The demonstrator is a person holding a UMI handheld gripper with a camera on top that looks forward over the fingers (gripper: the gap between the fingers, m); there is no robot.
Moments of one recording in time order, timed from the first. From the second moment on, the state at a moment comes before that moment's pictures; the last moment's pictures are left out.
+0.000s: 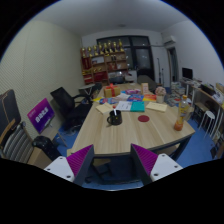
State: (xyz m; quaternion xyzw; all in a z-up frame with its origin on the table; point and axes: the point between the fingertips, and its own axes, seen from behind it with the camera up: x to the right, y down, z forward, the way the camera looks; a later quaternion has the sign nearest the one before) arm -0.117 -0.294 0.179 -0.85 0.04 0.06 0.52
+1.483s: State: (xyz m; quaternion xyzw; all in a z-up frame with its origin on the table) arm 0.322 -0.010 0.082 -0.80 0.10 -0.09 0.58
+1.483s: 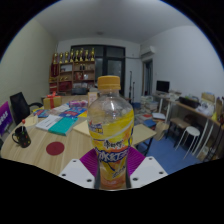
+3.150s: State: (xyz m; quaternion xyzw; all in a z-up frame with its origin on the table) arm 0.083 0.160 0.132 -0.77 0.03 -0.07 0.63
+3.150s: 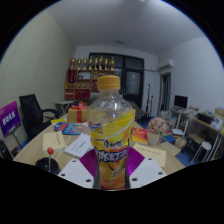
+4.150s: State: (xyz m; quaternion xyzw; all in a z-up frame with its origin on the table) arm 0.038 -0.045 0.136 -0.86 0.05 -0.03 0.51
